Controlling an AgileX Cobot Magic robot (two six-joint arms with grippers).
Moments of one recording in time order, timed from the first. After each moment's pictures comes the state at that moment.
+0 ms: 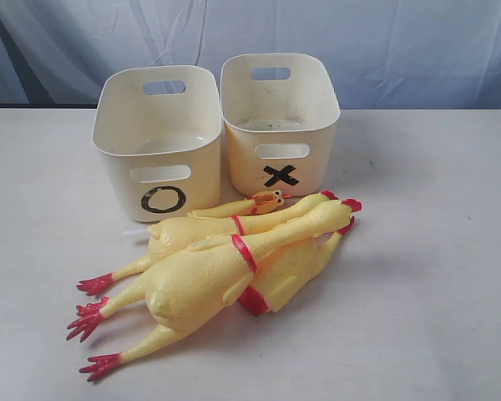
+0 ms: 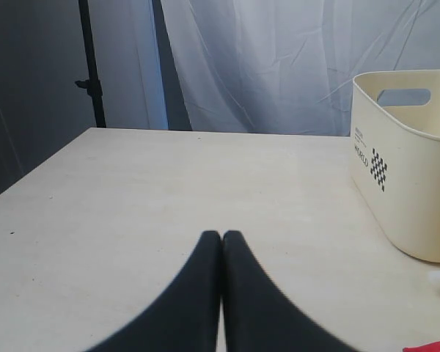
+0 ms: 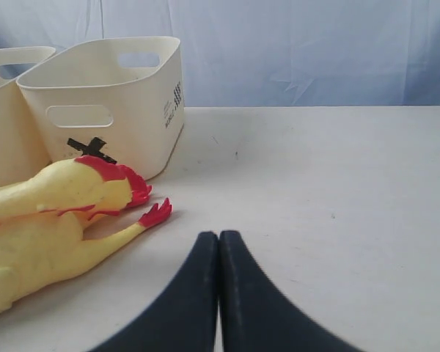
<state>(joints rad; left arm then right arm) 0.08 0.01 0.00 0.29 0.23 -0.27 0.11 0.01 0.00 0.23 0.31 -0.18</state>
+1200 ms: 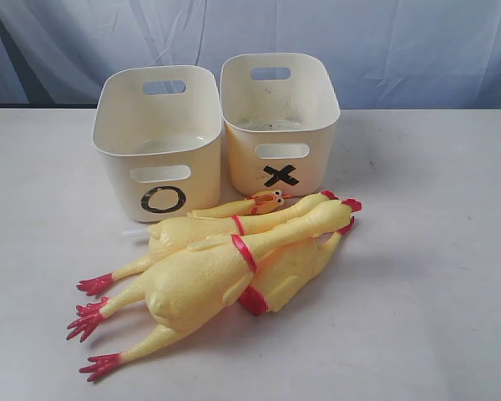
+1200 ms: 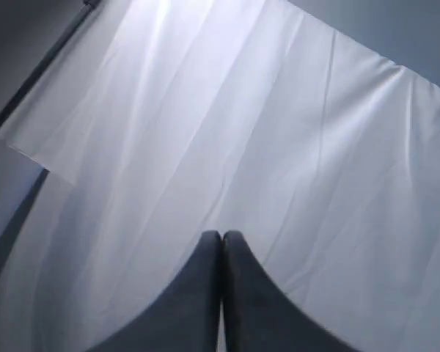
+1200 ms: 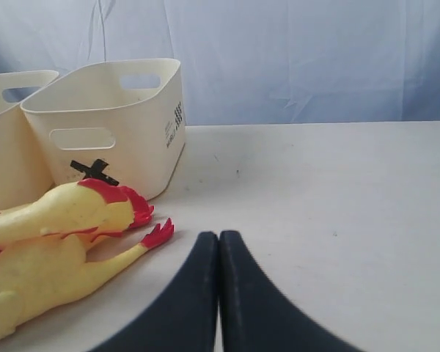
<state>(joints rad) 0.08 0.01 -0.01 0.01 -0.41 -0.56 0.11 0.01 0.00 0.25 0.27 -0.18</state>
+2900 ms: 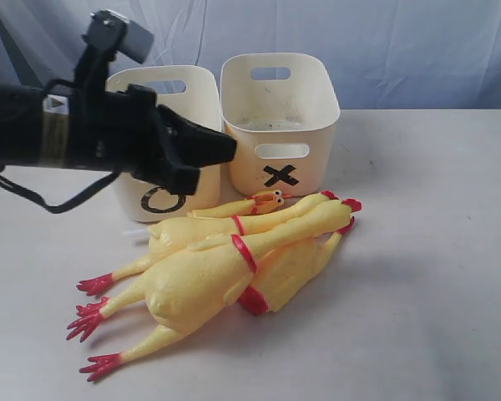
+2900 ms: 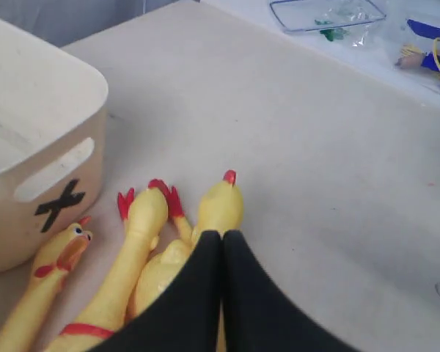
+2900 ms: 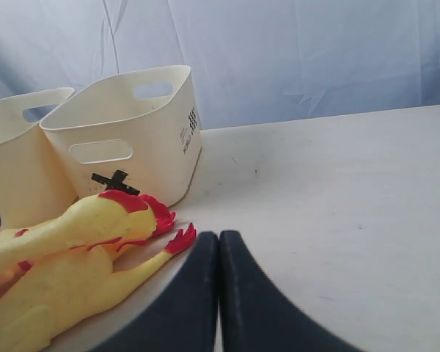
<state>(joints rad) -0.42 1.44 -0.87 1.64 -0.68 -1.58 0.11 0.01 0.00 0.35 0.26 -0.18</state>
